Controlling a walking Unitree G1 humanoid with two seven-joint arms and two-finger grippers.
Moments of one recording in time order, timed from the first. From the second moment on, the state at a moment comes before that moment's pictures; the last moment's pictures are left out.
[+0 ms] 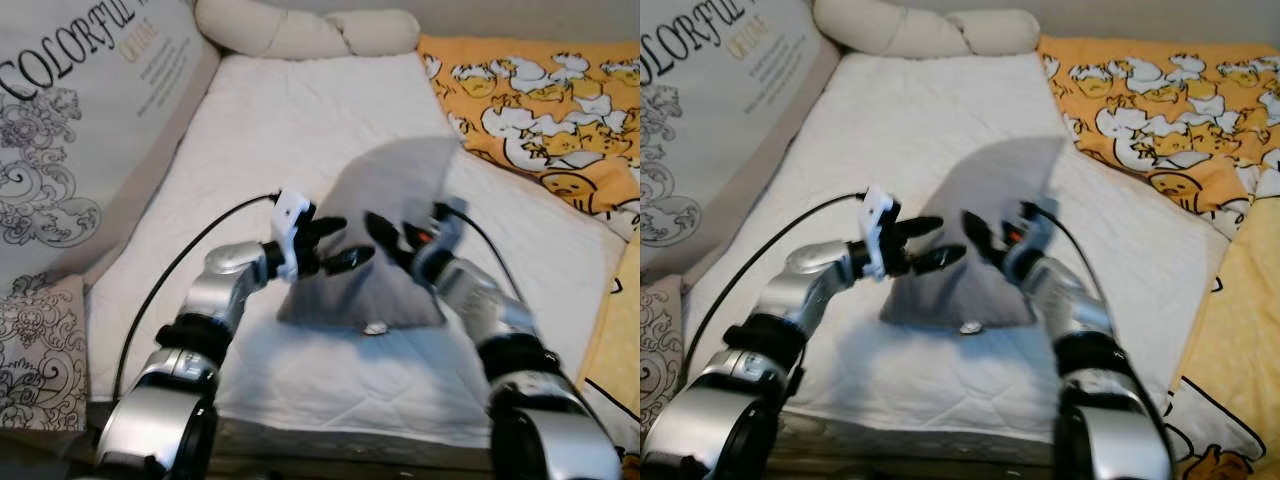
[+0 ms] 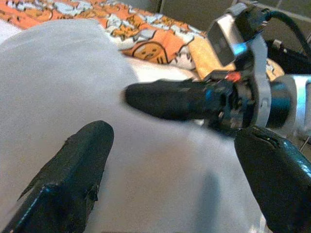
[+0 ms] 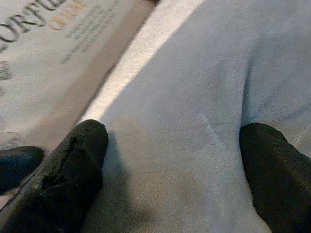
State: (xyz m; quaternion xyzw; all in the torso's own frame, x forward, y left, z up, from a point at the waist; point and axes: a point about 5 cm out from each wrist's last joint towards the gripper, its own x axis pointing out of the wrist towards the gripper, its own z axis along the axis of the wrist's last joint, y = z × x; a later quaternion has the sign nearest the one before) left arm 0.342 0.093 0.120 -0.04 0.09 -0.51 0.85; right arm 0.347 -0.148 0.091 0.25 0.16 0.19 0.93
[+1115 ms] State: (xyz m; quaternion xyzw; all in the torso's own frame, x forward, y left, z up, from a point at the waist) left arm 0.353 0.070 0.067 -0.05 0.22 -0.20 0.95; right arm 0.317 -0.239 0.051 0.23 0.18 -0.06 0.95
